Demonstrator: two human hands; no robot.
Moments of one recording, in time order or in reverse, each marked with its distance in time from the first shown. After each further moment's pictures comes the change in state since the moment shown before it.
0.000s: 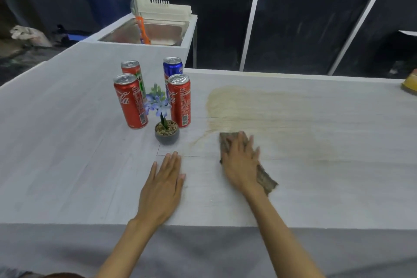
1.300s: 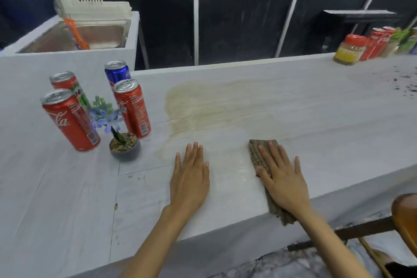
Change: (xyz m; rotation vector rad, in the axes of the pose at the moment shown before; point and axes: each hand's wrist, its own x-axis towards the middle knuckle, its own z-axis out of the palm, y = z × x) left_hand 0.052 0.104 0.018 -0.132 -0.133 0.198; right_hand -0.067 0.152 -0.014 -0.059 0.210 0.112
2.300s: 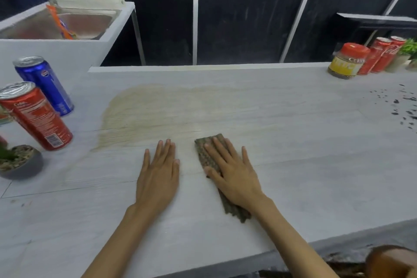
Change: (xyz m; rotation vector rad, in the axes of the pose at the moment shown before) left_hand 0.095 0.083 0.072 0.120 0.124 -0.111; right_hand 0.113 0.078 -0.013 0.054 -0.135 -0.404
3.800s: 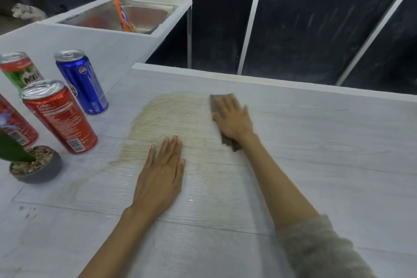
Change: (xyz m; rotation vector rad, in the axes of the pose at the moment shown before) left_hand 0.062 -0.050 -0.002 0.055 0.083 -0.144; right_hand 0.271 0.000 0.016 -0.049 -0.116 -0.088
